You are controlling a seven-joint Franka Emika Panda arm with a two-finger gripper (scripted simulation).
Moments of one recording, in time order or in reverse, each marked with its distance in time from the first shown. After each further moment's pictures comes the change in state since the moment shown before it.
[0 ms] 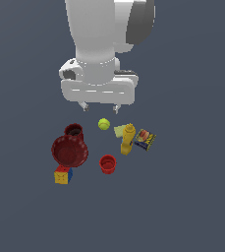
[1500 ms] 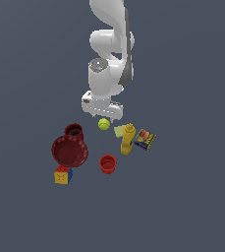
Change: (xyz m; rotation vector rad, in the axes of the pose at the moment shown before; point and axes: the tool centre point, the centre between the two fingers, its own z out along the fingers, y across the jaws) arm -0.158 0.030 0.204 -0.015 -0.041 0.198
